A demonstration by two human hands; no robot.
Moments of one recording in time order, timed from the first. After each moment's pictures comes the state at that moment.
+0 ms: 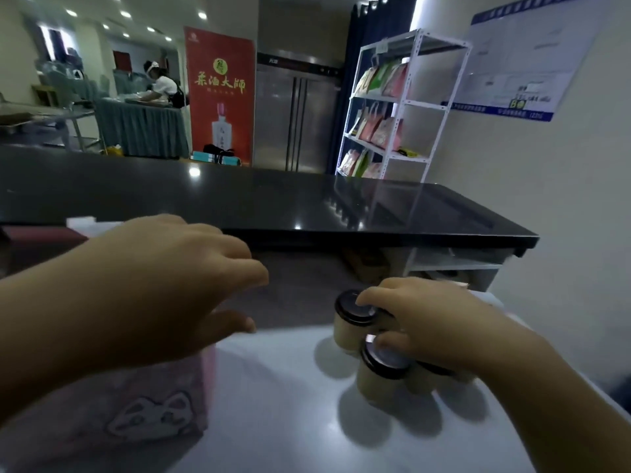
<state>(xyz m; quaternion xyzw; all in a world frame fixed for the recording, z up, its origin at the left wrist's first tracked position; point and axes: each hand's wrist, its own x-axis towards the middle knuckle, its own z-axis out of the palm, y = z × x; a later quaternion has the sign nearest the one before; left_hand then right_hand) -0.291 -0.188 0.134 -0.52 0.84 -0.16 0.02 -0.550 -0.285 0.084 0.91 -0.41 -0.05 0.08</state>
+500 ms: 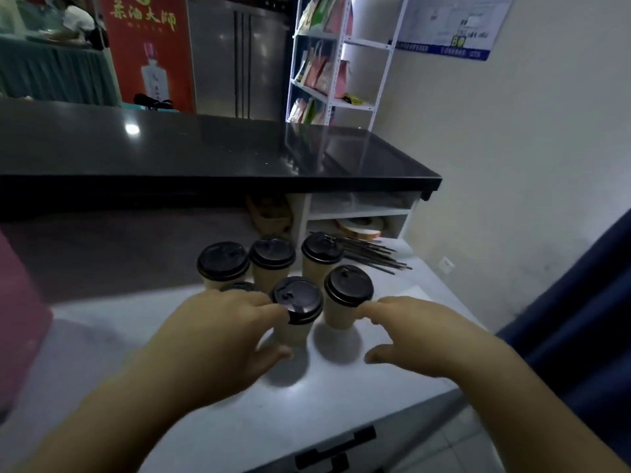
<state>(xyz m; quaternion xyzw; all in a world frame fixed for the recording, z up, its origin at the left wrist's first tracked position) -0.534 -0.260 0.009 -0.51 0.85 -0.03 -0.11 -0.781 -0.319 0.009 0.86 -0.50 -0.10 -0.07</state>
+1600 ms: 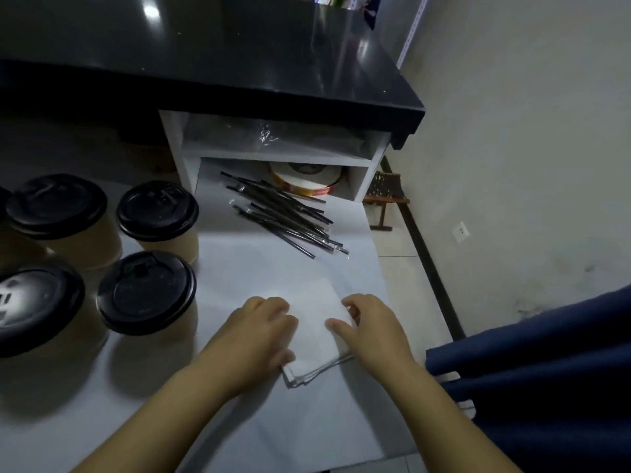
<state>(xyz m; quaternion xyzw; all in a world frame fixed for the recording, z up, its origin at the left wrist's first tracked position) -0.811 -0.467 -0.165 -0.62 0.76 0.18 -0.07 -1.005 -0.530 -0.158 0.74 -0.61 0.08 -0.29</state>
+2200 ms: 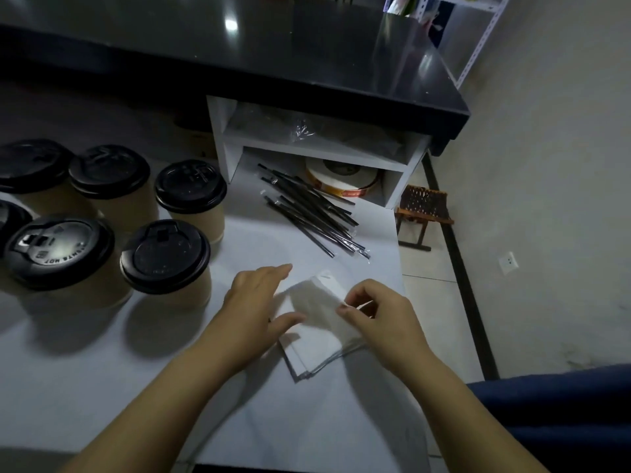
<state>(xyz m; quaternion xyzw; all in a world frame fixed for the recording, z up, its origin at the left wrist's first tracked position) -0.824 -0.459 -0.158 -0.74 0.58 0.22 -0.26 -1.014 -0.552 -0.153 0.75 -0.48 0.19 -0.40</state>
